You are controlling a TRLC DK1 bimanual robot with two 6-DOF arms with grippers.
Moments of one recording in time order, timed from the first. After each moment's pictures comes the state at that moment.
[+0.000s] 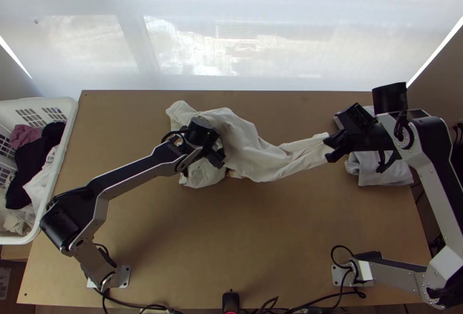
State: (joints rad) left arm -0.65 1.78 1.26 -0.20 -0.16 0.21; right arm 0.18 1.34 1.51 -1.16 -0.30 -0.42
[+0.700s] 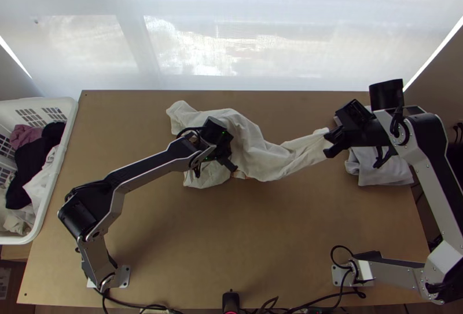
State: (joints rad) left arm -0.70 1.89 1.41 -0.32 -0.02 0.11; right arm 0.19 1.37 1.52 -1.11 -0.25 -0.43
